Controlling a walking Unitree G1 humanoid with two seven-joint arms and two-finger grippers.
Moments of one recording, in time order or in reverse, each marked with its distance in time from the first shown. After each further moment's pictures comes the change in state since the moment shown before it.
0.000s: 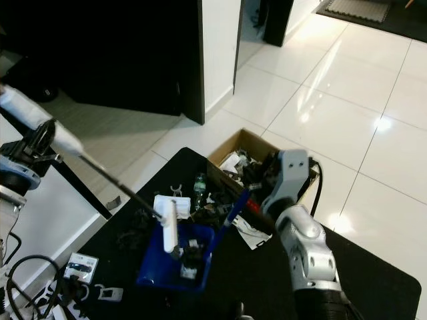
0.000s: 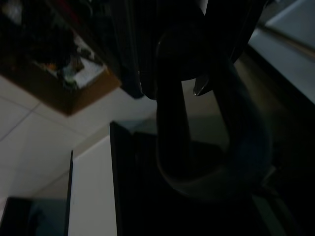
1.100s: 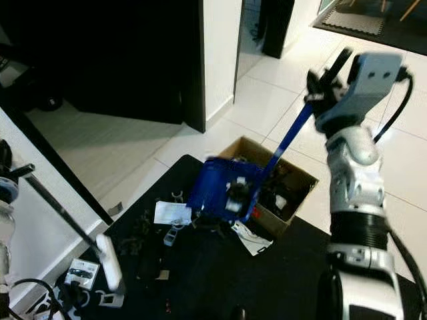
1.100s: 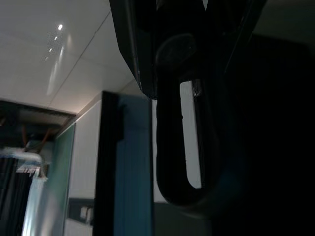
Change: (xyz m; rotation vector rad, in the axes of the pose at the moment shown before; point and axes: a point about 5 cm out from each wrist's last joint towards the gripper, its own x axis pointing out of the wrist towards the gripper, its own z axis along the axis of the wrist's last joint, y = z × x) left arm -0.014 0.032 -0.023 0.093 -0.030 0.286; right arm 0.037 -0.067 0.141 -0.209 -0.388 -0.242
